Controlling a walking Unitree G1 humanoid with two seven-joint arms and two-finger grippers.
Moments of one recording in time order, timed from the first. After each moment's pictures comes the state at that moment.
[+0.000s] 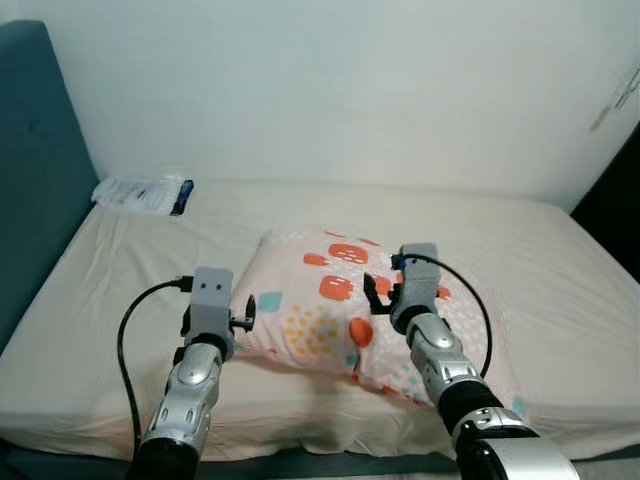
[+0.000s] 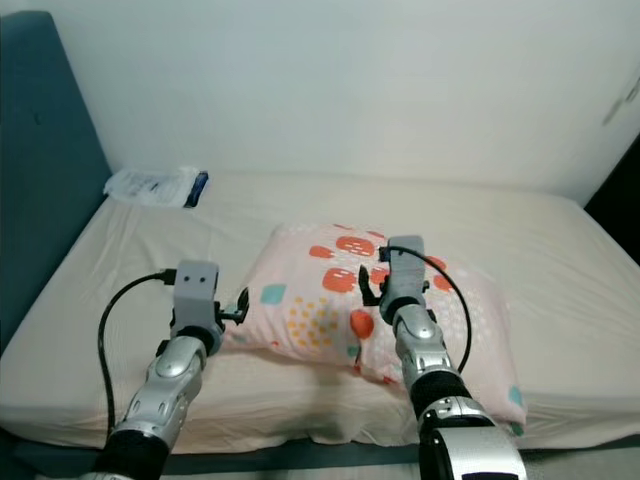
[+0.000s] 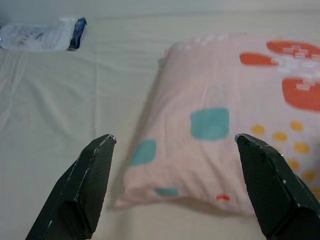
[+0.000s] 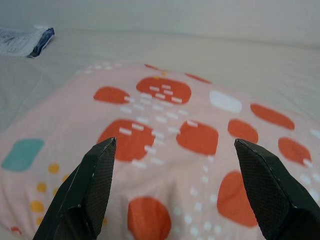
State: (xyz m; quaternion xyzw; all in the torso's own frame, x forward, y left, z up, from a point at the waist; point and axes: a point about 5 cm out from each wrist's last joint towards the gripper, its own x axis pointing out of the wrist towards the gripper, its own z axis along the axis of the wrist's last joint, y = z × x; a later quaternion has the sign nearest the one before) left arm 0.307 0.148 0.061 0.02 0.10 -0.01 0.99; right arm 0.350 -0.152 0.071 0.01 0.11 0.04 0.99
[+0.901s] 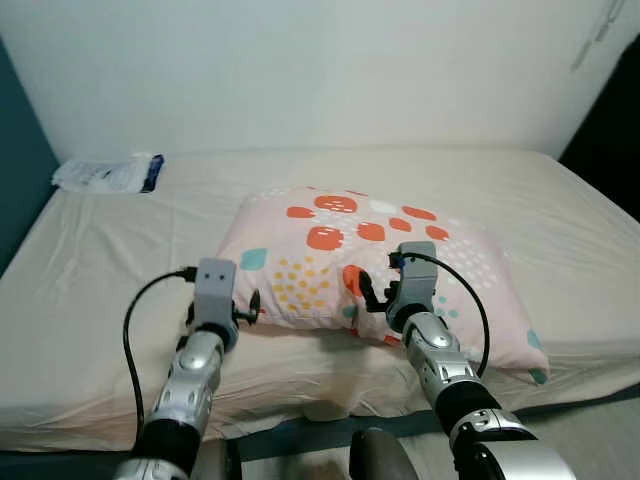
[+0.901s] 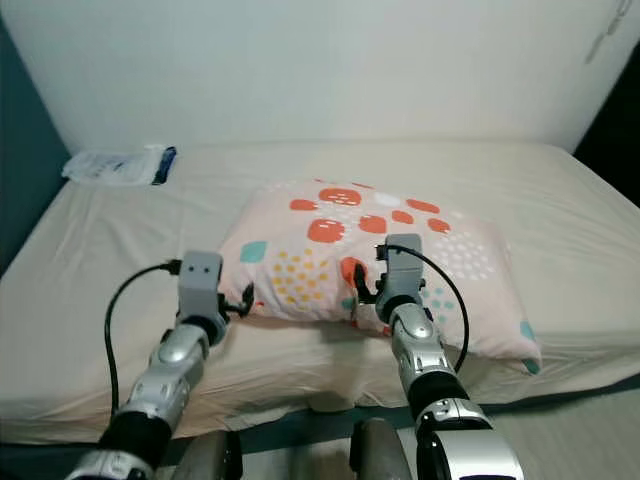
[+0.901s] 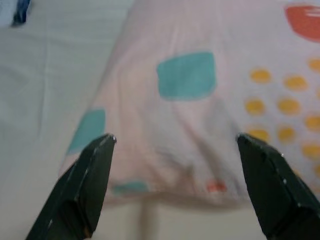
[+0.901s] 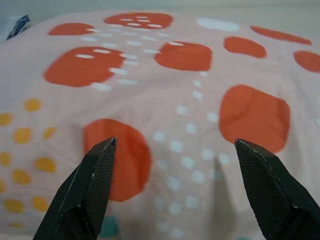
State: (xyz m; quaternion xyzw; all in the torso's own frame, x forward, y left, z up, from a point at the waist) left arm 0.336 0.156 0.079 -0.01 0.10 -0.03 0.99; right arm 0.352 -0.145 0.078 0.03 0.09 0.06 0.99
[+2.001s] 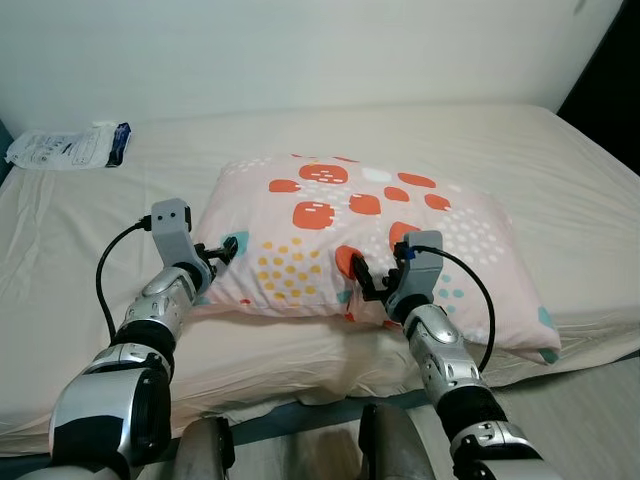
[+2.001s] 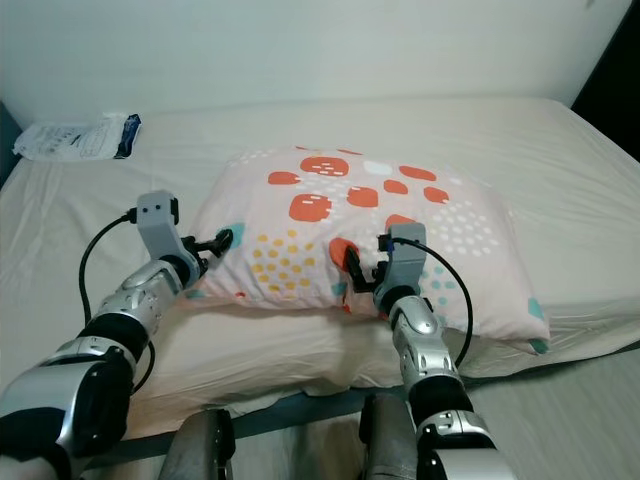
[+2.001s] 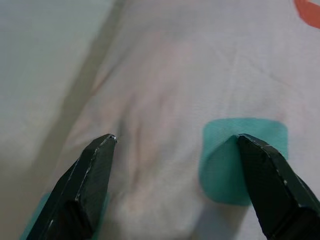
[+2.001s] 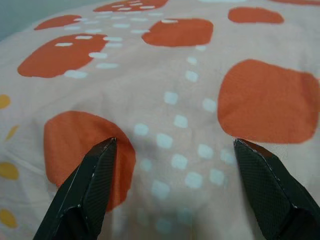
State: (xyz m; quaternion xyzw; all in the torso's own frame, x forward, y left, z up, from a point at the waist) left arm 0.379 0.194 0.110 -0.18 0.13 -0.02 0.97; right arm 0.345 -0.143 0.093 0.06 0.04 0.10 0.99
